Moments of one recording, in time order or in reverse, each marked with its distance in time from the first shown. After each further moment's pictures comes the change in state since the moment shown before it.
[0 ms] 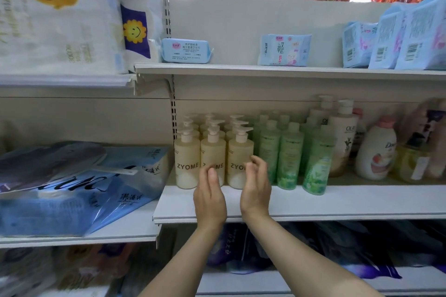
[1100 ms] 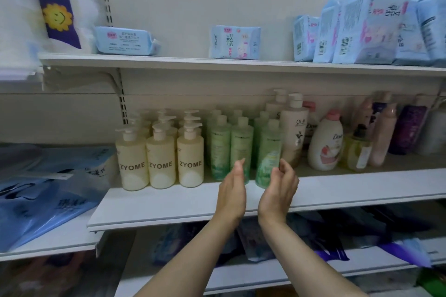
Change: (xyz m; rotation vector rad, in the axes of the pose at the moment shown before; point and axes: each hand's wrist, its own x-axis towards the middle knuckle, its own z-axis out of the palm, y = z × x) left_hand -0.052 0.050 0.132 -0.221 -0.545 -0.264; right_hand 0.043 0.018 -0.143 -0.075 0.394 -0.034
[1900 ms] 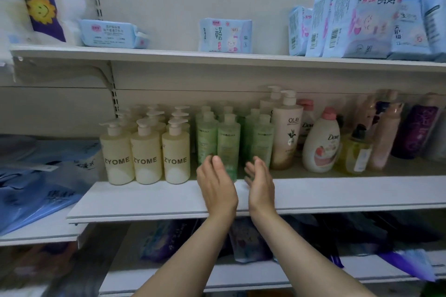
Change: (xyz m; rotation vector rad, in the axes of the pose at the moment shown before) left_hand 0.022 -0.010 0.041 0.157 0.590 0.116; right_hand 0.036 0.014 -0.006 0.188 -0.404 0.292
